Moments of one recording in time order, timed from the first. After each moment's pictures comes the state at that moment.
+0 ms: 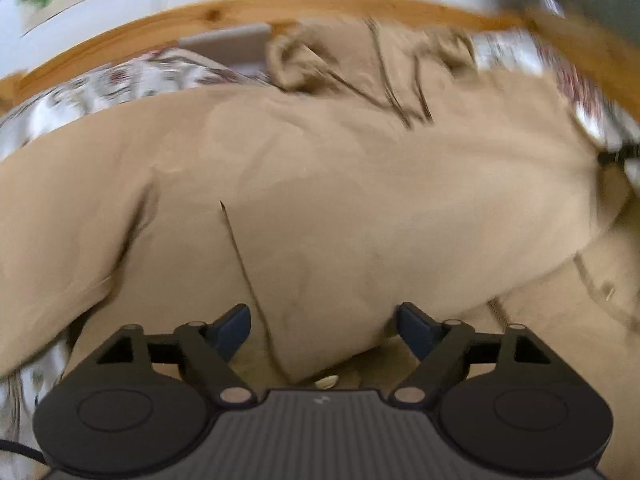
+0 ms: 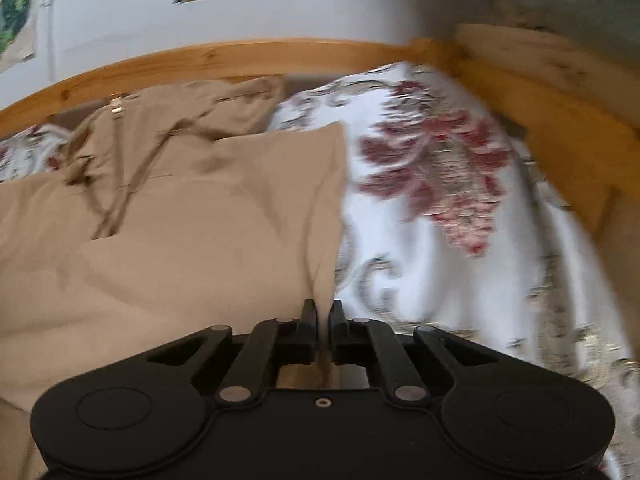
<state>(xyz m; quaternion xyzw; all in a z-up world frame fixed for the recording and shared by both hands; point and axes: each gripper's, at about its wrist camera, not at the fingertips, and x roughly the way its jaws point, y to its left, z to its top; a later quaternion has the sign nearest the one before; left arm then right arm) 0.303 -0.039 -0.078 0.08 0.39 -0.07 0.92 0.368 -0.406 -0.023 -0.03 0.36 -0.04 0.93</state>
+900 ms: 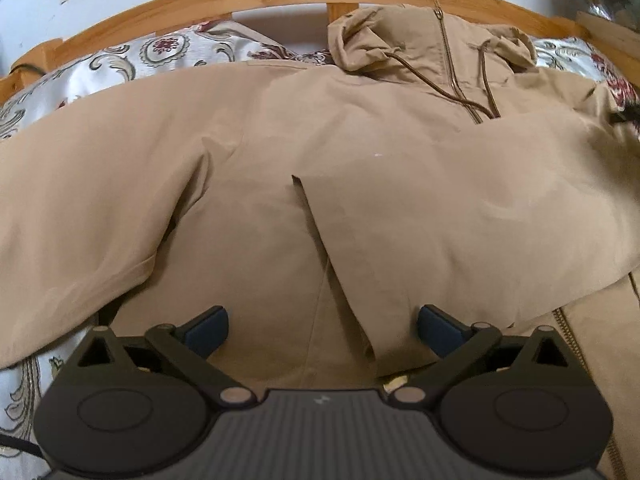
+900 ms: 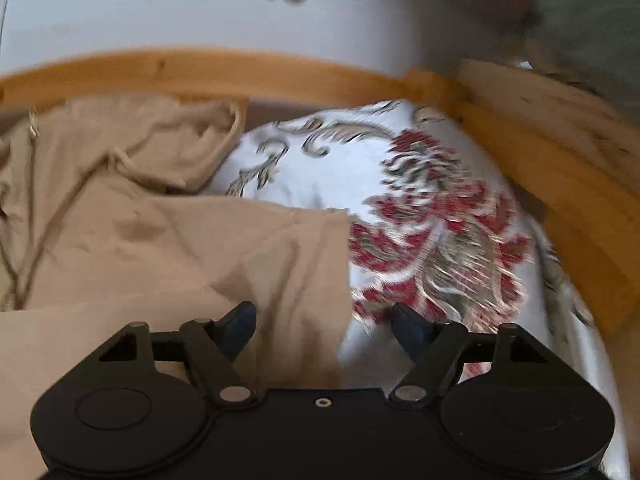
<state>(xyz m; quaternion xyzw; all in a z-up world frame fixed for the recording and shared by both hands) 0.310 -0.001 -0.081 0.02 0.39 -0.01 0.92 0.436 -0.382 -0.010 -0.08 0.30 -0.07 0.95</state>
